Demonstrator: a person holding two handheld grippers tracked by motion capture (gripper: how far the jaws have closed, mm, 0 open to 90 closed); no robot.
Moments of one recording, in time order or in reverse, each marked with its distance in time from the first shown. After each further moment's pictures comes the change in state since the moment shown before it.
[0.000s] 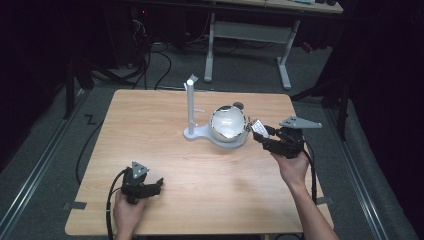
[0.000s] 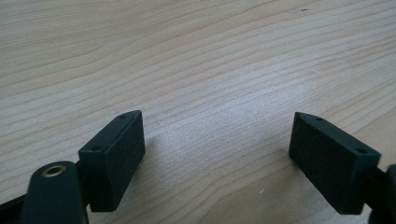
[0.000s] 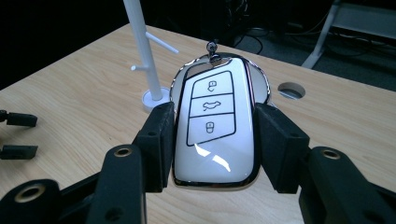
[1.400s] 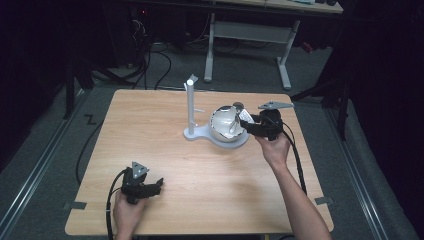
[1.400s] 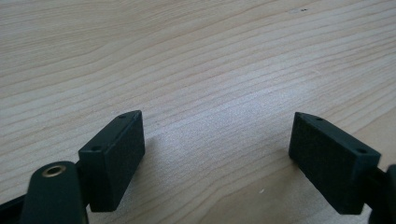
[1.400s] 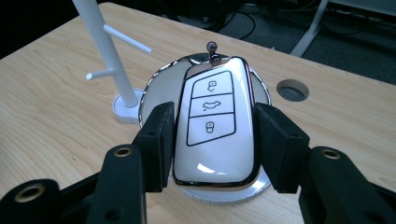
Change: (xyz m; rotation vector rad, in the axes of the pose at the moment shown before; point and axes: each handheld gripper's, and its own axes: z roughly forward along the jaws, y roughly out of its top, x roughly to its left) left arm 0.000 0.000 0.000 0.001 -0.002 0.004; right arm -0.011 0.026 0.072 0.103 -0.047 0.010
